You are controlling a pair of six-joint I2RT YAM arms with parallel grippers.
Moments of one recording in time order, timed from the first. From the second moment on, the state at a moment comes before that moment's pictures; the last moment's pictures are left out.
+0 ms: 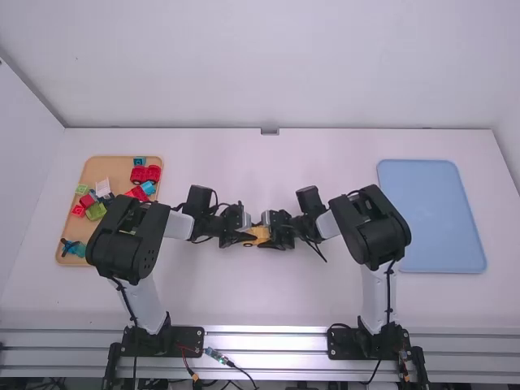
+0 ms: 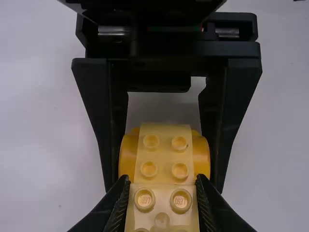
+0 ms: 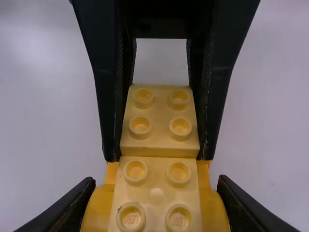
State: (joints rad) left arm -0.18 1.90 0.69 0.20 0.99 1.01; right arm 0.41 2.13 0.82 0.33 -1.02 -0.97
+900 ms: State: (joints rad) left arm -0.16 1.75 0.79 -0.07 0.99 0.98; right arm 0.41 2.13 0.82 0.33 -1.01 -0.97
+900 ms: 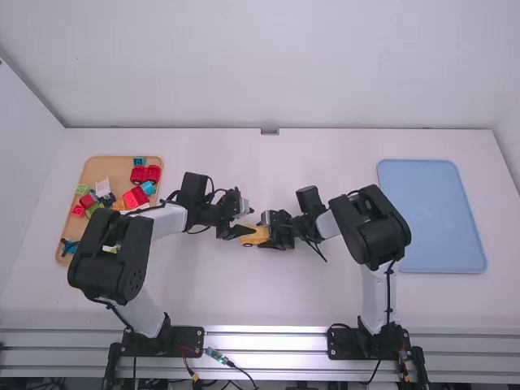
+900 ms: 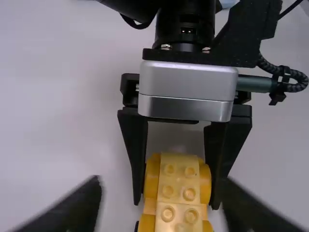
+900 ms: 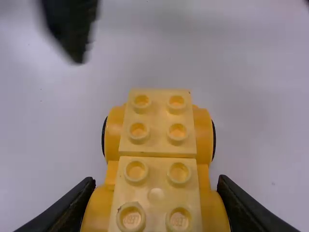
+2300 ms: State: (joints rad) left arm -0.15 1.94 0.79 -0.02 1.10 1.04; right arm 0.40 2.13 0.82 0.33 -1.01 -0.94
